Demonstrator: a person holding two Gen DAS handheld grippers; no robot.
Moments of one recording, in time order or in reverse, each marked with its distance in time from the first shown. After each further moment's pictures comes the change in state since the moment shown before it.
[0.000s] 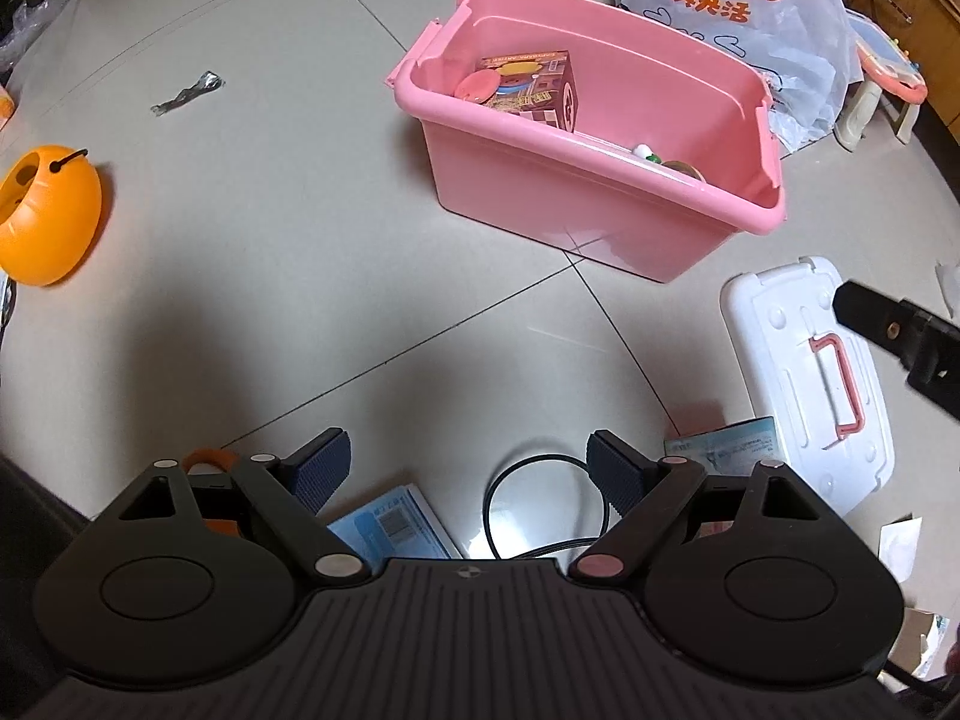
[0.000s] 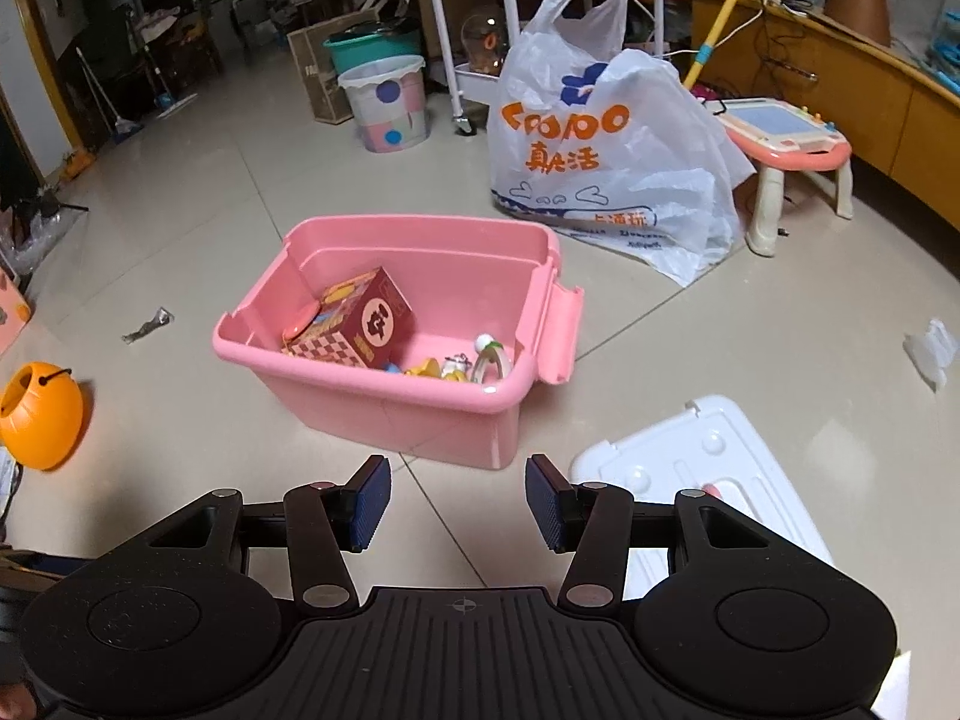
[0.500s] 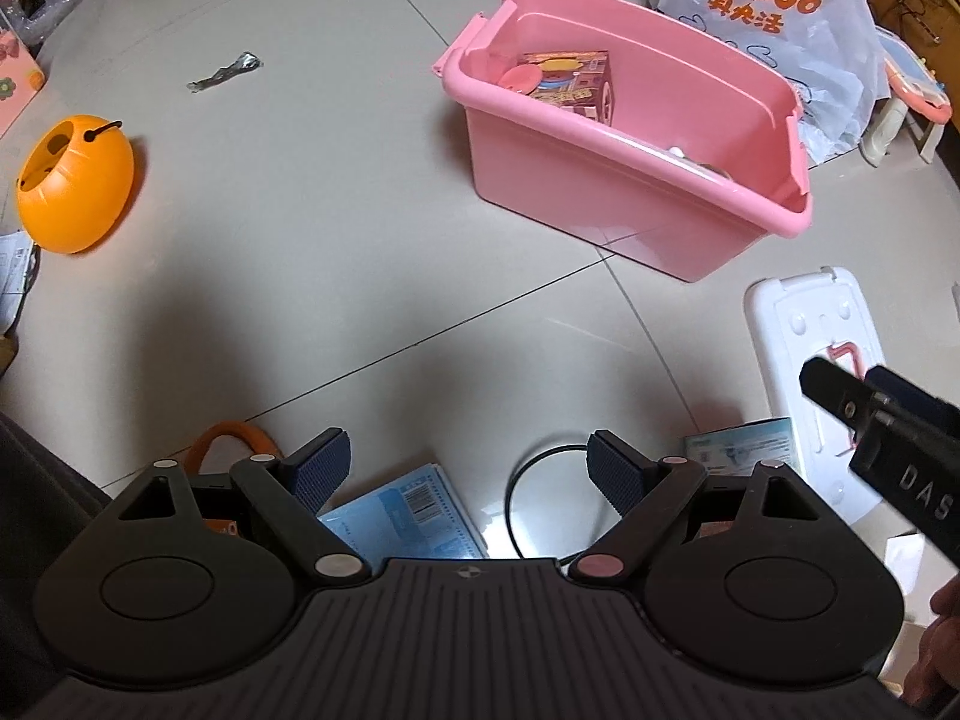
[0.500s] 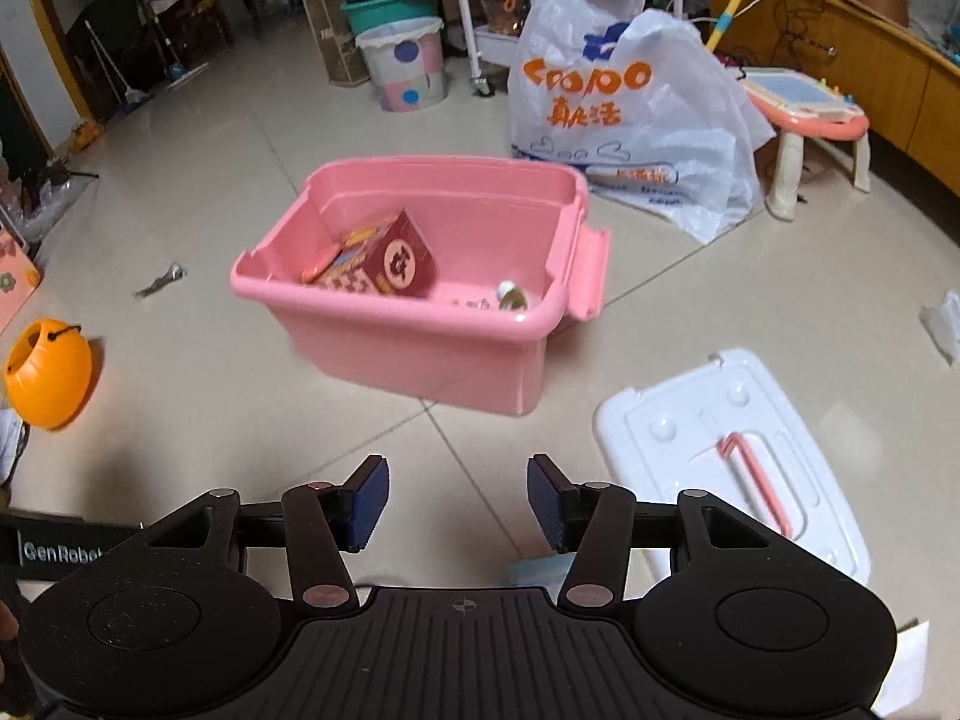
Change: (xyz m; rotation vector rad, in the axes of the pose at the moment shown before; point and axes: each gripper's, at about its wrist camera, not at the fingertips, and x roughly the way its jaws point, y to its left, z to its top) left arm -0.001 0.011 -0.009 -0.045 0.003 0.042; right arm 0.010 0.014 -0.030 -0.025 0.071 0.020
